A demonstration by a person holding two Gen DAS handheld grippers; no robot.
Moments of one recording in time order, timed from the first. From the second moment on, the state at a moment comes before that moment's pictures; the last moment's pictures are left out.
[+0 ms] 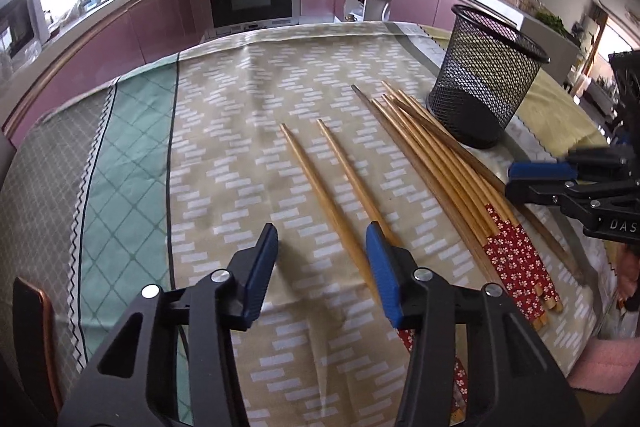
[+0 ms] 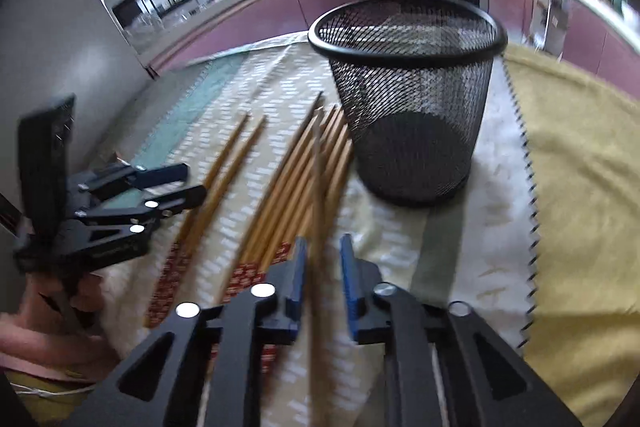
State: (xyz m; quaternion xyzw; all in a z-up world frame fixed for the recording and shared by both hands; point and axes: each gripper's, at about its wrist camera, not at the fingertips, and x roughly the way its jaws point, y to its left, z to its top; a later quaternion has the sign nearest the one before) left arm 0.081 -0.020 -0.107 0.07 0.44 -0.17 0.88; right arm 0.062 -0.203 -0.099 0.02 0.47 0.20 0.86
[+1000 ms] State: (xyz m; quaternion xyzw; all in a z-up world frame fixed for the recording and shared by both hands) left arm 0.075 -0.004 -0.061 0.01 0.41 -0.20 0.89; right arm 0.040 -0.254 -0.011 0.08 0.33 0.28 0.90
